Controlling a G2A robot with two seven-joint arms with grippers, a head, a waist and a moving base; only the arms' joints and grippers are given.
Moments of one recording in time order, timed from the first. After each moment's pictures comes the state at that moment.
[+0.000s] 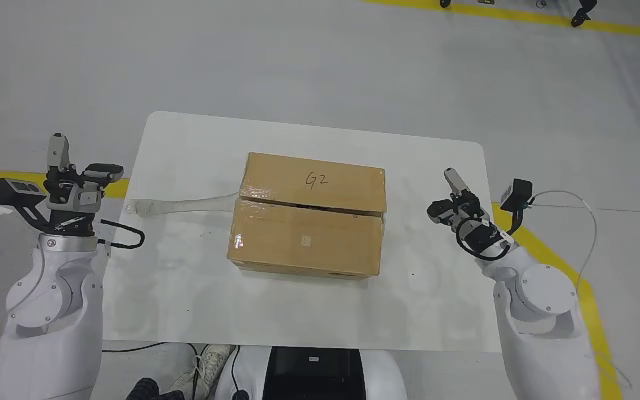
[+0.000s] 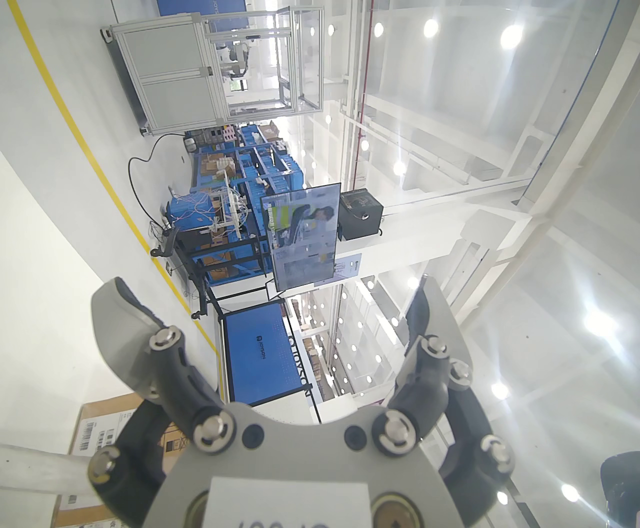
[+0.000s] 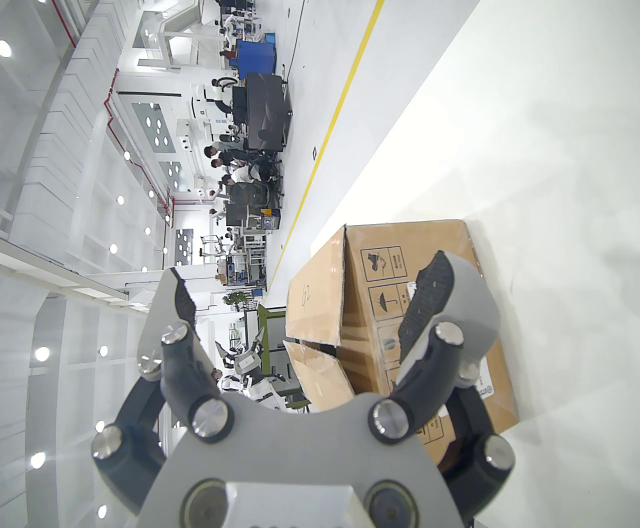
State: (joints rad) left arm 1.71 -1.16 -2.00 -1.85 -0.48 -0.29 -0.28; right arm -1.54 -1.27 1.59 -1.90 0.18 0.21 0.48
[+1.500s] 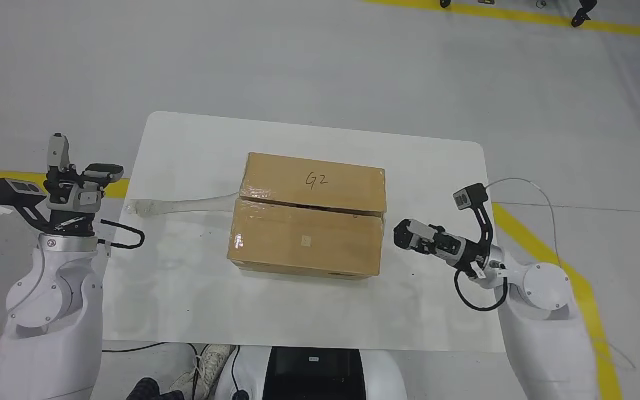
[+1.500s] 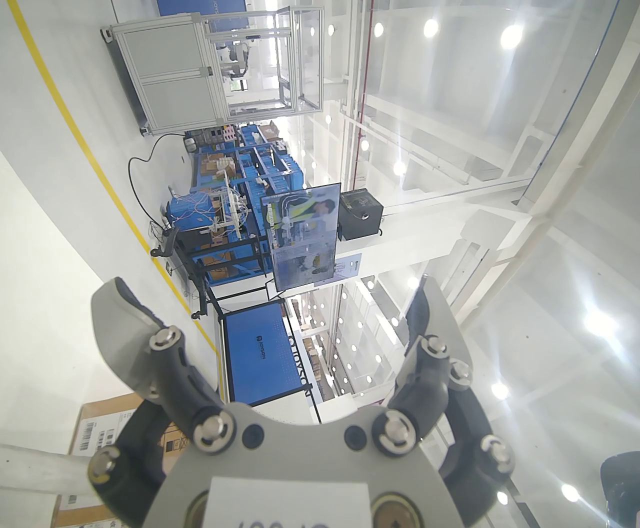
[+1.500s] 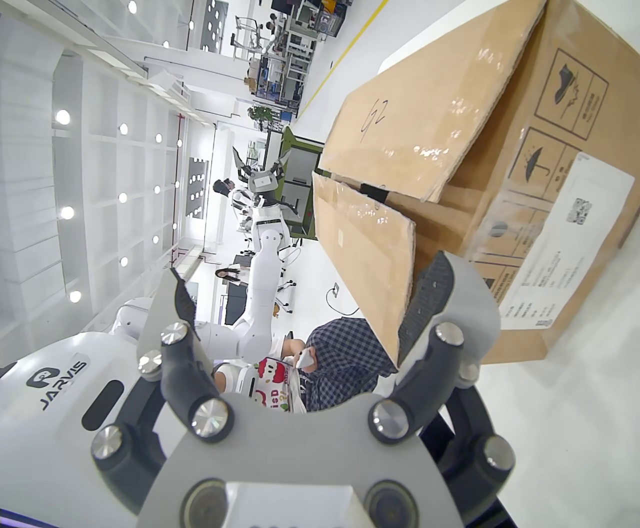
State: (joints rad) left arm 1.71 -1.16 -2.00 -1.85 -0.48 -0.29 -0.28; right arm -1.46 -1.22 1.55 -1.73 0.27 -0.23 1.12
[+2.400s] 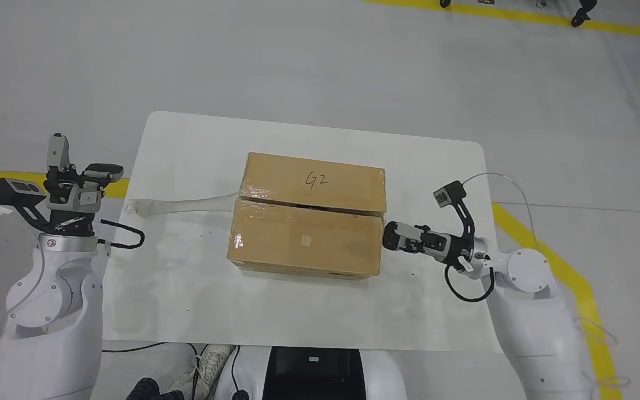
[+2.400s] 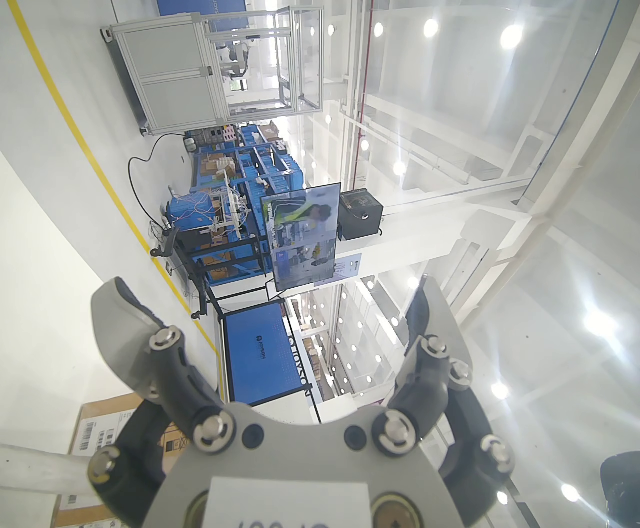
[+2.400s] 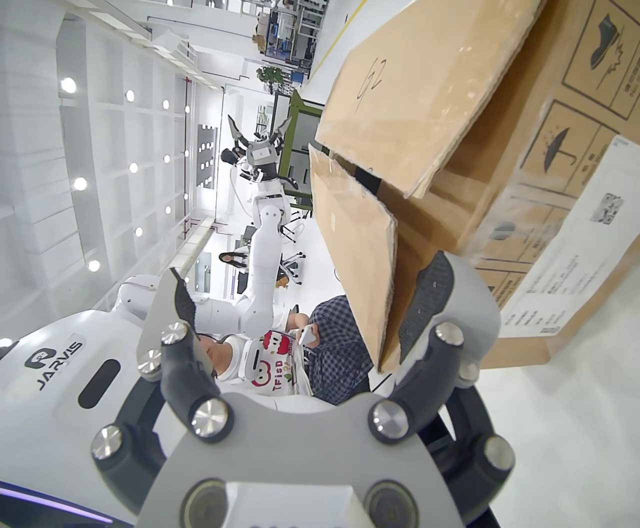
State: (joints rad) left arm 1.71 -1.16 -2.00 -1.85 -0.48 -0.29 -0.28; right arm -1.33 -1.20 1.43 -1.55 0.34 -0.31 1.21
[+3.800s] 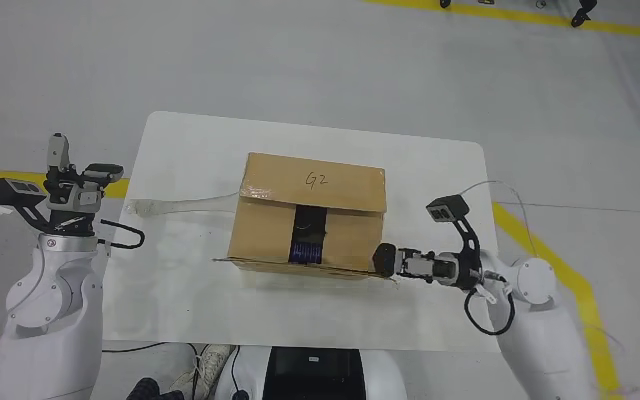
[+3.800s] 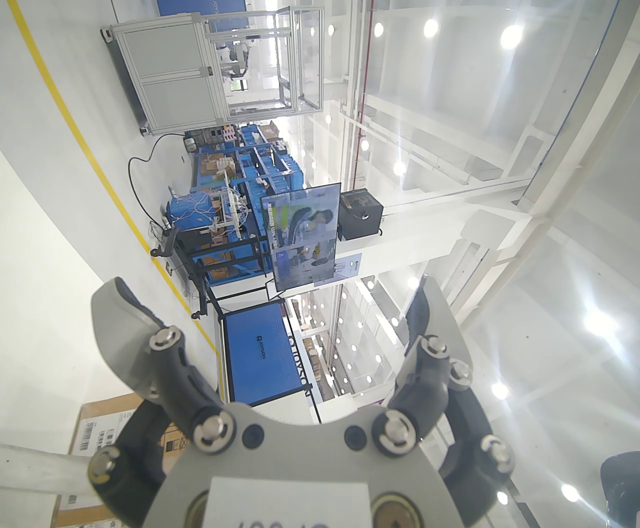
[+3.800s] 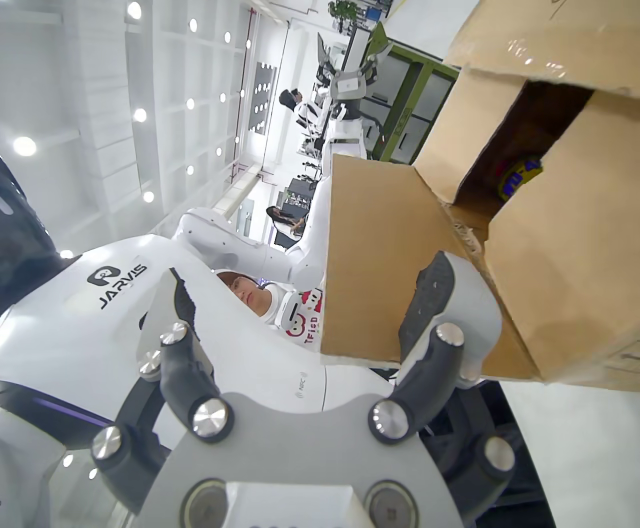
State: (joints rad) left arm 1.71 -1.16 -2.00 -1.85 -0.48 -0.29 -0.28; right arm -1.42 -1.15 1.41 -1.74 0.54 -0.34 1.38
